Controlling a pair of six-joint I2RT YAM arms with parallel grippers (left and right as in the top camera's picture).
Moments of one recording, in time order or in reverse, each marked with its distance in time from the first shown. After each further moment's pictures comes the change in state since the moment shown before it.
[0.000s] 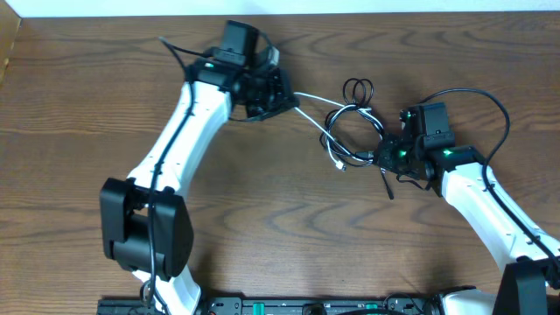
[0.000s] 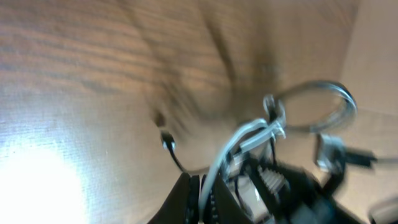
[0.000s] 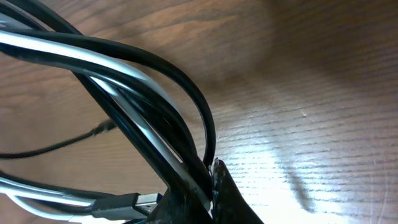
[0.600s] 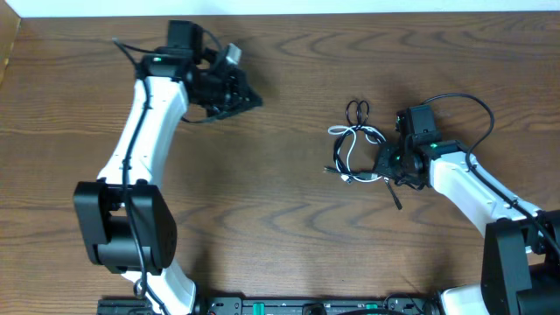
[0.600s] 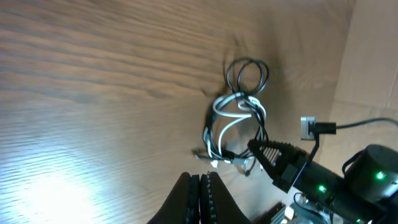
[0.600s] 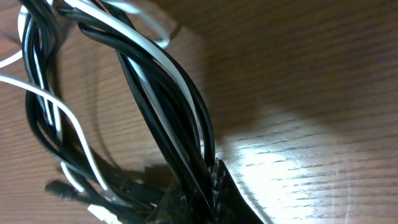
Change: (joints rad) left arm 0.210 -0.006 -0.002 -0.118 0.098 0.261; right arm 0.002 0.147 0.000 -0.013 0.094 -0.048
